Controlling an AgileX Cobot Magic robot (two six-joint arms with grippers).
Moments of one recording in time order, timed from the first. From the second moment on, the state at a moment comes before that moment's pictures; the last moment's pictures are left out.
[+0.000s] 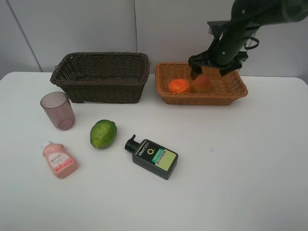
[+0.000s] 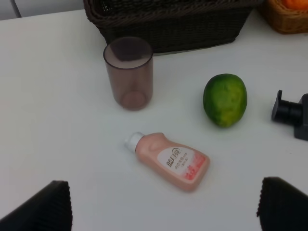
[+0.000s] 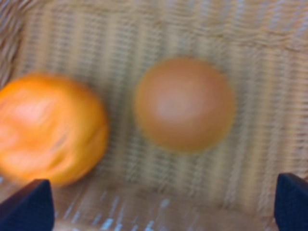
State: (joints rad) left arm -0.07 -0.01 -0.51 -0.07 1.06 0.07; right arm 0.29 2.04 -1.58 -0.12 0.76 0.12
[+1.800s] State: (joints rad) left arm -0.07 -0.01 -0.51 -0.07 1.06 0.07; right arm 0.83 1.99 -1.29 0.05 0.79 -0.29
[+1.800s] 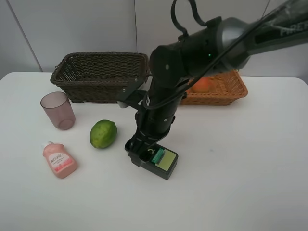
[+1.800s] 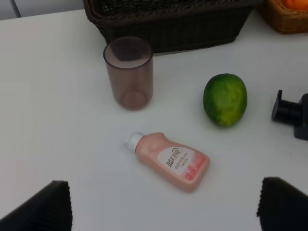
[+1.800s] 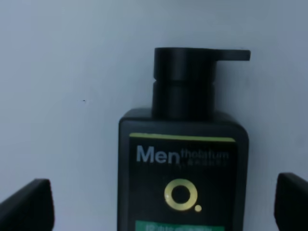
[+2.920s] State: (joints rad) left arm -0.07 -0.01 -0.51 -0.07 1.06 0.07; right arm 0.83 2.10 -1.29 0.04 0.71 -0.28
